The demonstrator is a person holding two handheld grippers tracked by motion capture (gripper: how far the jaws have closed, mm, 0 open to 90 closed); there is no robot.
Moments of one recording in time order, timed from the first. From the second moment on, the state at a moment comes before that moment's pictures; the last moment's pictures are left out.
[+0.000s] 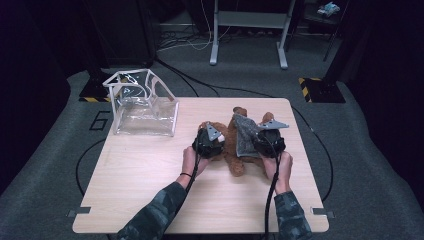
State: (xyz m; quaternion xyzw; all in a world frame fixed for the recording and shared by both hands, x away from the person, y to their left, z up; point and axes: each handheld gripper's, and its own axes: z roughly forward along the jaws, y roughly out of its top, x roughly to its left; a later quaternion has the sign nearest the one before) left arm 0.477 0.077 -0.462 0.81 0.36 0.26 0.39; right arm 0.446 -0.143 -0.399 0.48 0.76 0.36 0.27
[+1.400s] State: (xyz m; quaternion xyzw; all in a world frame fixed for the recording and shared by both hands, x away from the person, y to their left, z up) left arm 0.435 0.103 -0.462 0.81 0.37 0.22 0.41; right arm 0.502 -0.055 -0.410 0.41 0.83 0.23 0.30
